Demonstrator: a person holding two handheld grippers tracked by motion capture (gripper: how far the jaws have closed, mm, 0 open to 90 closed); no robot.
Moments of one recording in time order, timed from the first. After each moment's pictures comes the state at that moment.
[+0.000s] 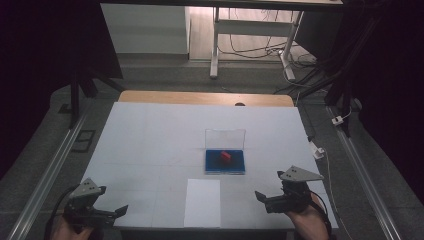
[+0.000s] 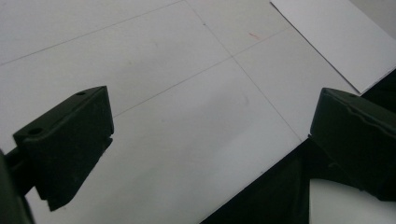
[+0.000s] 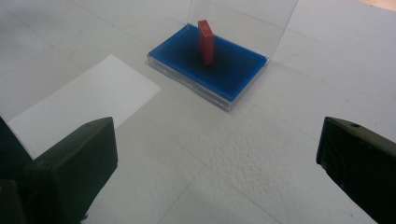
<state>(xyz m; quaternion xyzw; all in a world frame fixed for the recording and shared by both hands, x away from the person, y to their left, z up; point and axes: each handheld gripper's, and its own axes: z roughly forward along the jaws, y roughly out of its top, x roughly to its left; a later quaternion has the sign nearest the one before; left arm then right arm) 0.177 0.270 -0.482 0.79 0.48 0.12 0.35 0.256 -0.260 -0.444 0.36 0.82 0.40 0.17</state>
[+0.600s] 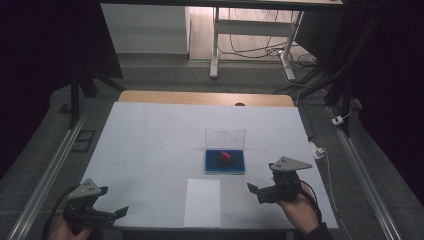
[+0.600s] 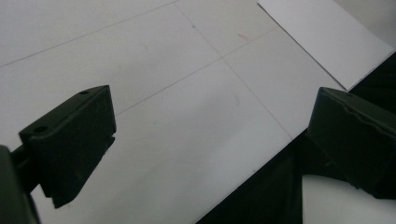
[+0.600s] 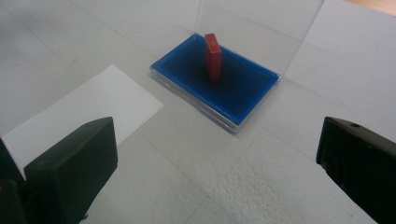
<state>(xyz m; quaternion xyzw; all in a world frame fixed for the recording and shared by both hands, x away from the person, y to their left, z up) 0.177 0.271 -0.481 0.80 0.46 0.10 0.37 0.282 -0.242 -0.444 0.34 0.83 0.40 0.16</state>
